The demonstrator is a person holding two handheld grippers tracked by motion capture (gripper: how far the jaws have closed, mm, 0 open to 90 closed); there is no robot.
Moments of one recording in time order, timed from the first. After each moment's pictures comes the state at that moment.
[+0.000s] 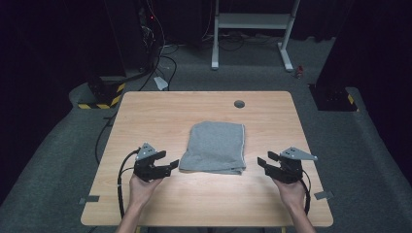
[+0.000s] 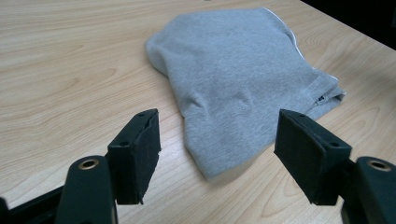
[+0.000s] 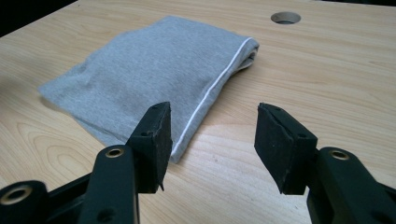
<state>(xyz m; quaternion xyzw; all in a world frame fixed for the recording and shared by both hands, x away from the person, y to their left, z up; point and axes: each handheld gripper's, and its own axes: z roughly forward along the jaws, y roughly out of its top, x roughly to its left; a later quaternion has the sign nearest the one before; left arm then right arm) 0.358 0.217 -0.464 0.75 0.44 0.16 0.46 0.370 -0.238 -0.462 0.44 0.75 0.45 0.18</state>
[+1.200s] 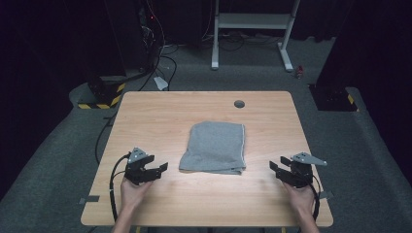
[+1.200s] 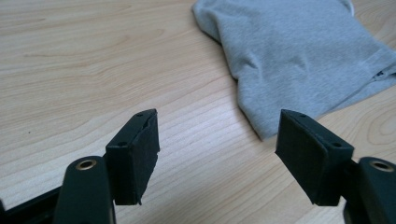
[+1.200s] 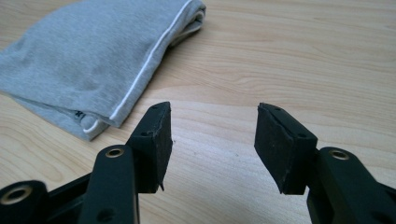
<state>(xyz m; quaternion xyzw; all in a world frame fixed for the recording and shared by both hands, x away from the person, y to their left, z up) 0.357 0.246 -0.490 0.75 0.48 0.18 0.42 0.368 -0.271 -0.485 0.49 0.74 0.41 0.20</state>
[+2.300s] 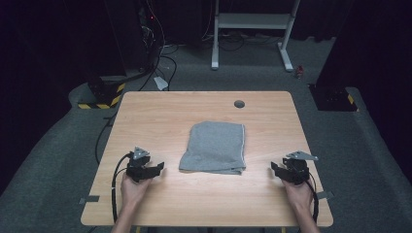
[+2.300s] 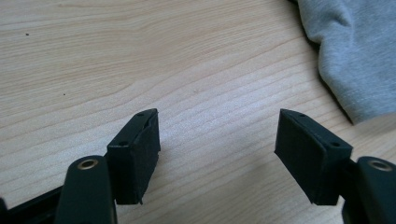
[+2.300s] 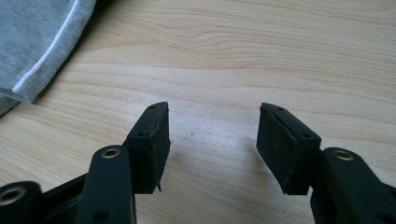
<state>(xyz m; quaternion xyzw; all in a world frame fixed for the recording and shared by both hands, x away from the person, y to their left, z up) 0.379 0.253 -0.520 0.75 0.52 0.20 0.35 0.393 -0.275 -0.515 0.52 0.75 0.34 0.21</state>
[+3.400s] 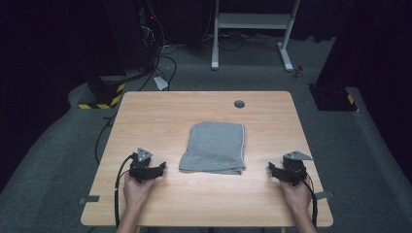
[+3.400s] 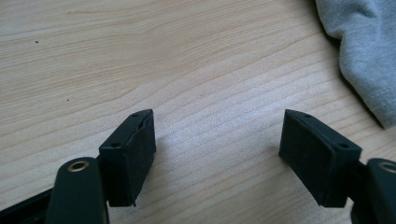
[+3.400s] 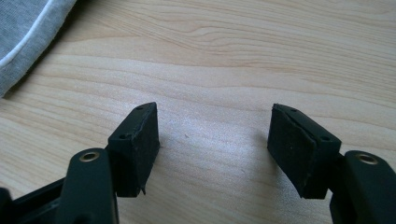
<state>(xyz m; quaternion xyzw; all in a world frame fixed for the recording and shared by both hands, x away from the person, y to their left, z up) 0.379 0.245 -0.528 0.75 0.52 0.23 0.34 0.397 -0.270 -0.523 0.52 0.76 0.32 0.23</state>
